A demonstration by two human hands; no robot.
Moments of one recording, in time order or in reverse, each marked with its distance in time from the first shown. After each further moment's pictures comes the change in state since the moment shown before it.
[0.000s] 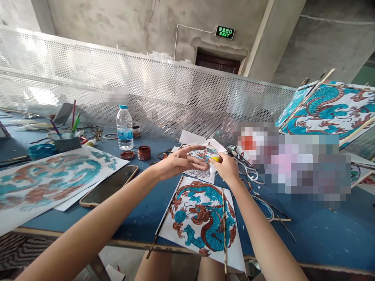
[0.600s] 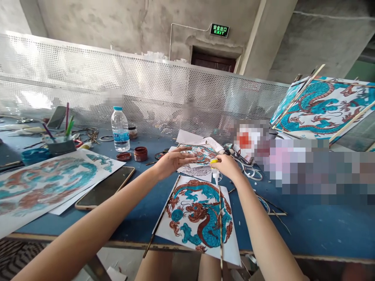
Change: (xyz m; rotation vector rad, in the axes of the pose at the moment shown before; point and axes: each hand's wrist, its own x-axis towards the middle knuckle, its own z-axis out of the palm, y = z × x) left_hand 0.009 -0.013 -0.009 -0.102 0.472 -0.044; right_hand 0.007 0.014 -0.018 0.030 -0.274 0.053
